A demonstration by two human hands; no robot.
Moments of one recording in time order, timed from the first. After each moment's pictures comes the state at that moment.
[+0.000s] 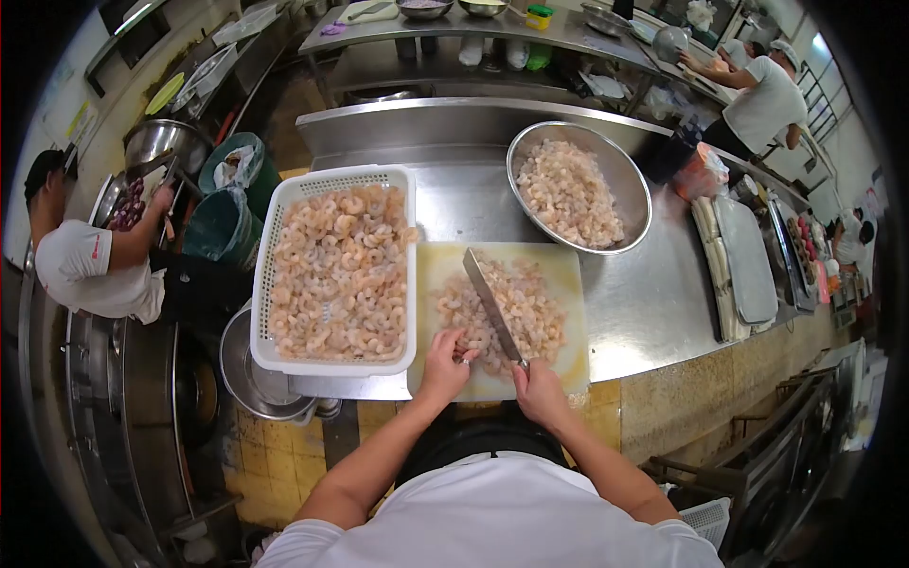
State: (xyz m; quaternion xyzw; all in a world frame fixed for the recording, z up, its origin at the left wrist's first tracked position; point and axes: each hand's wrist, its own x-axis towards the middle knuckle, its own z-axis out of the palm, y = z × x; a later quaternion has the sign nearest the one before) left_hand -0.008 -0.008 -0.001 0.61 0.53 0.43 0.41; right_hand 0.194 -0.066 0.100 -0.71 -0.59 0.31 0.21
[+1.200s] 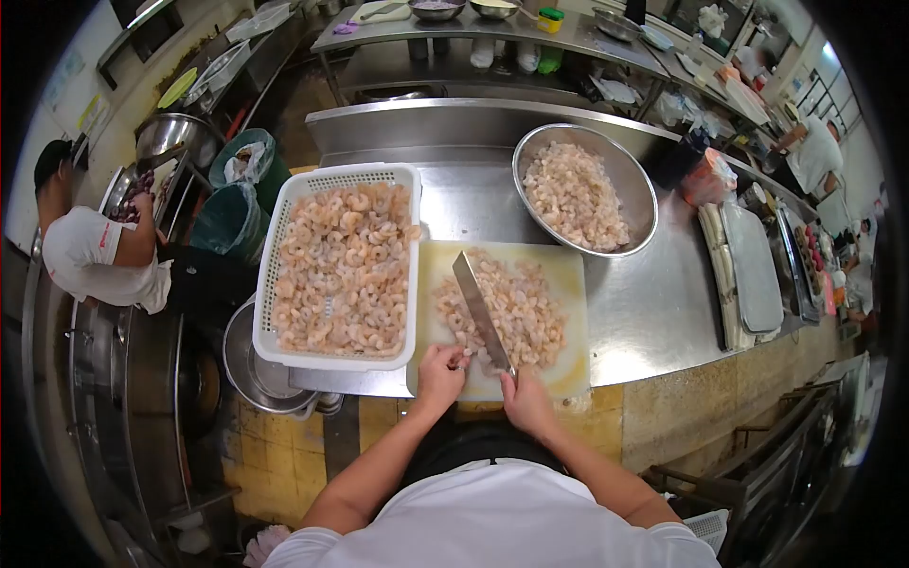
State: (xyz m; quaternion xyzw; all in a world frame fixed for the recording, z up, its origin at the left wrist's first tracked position) left_hand -0.007 -0.024 0.012 0.58 0.62 0.39 0.36; right_hand 0.179 -0.075 0.091 -0.69 -0.61 0.31 0.22
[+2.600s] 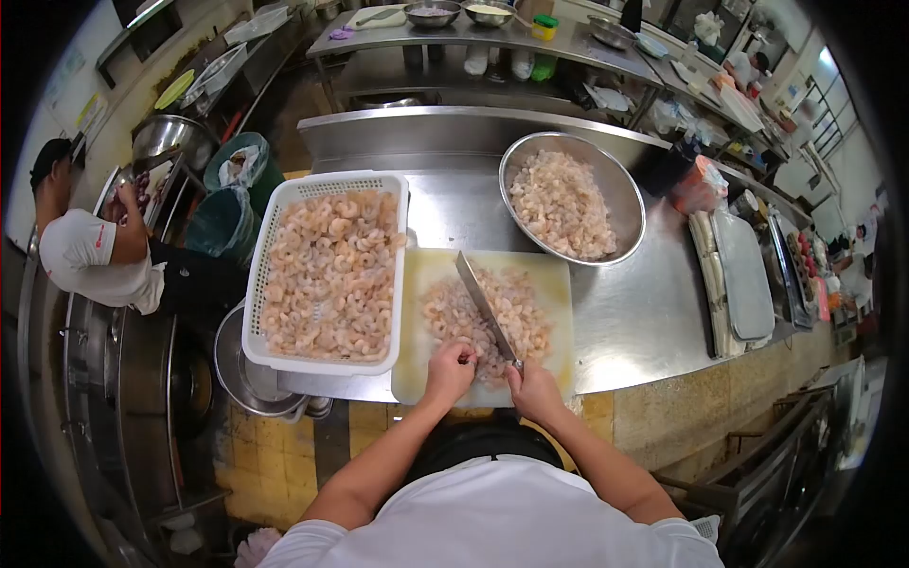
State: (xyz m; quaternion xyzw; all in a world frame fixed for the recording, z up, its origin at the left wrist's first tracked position) left_hand 0.034 -0.007 0.009 0.61 0.58 0.39 0.36; right_hand 0.227 -0.049 0.092 -0.70 -0.62 0.30 0.18
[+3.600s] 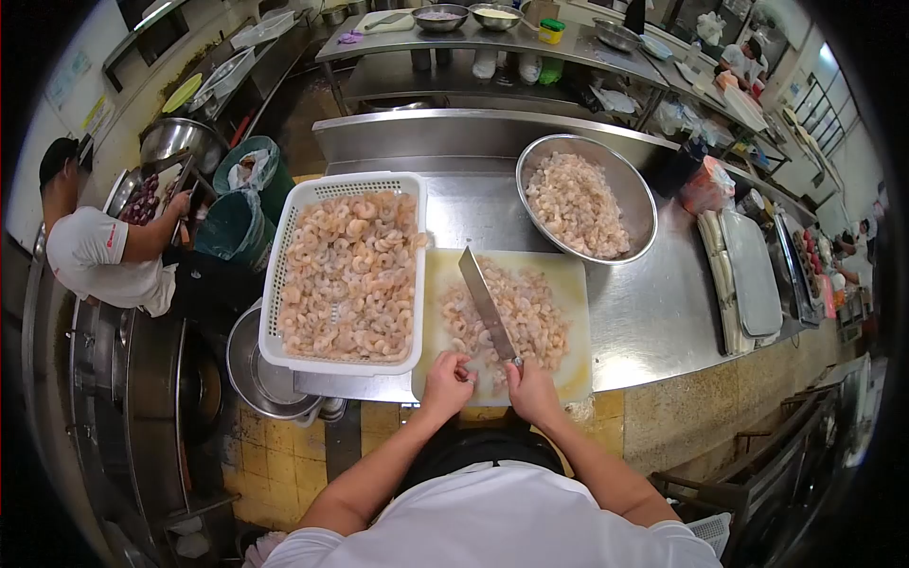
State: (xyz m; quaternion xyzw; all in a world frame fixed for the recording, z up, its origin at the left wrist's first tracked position) left_hand -0.015 -0.032 0.013 0.60 0.58 0.38 0.40; right_hand 0.179 -0.052 0.076 -0.71 -0.61 0.29 0.21
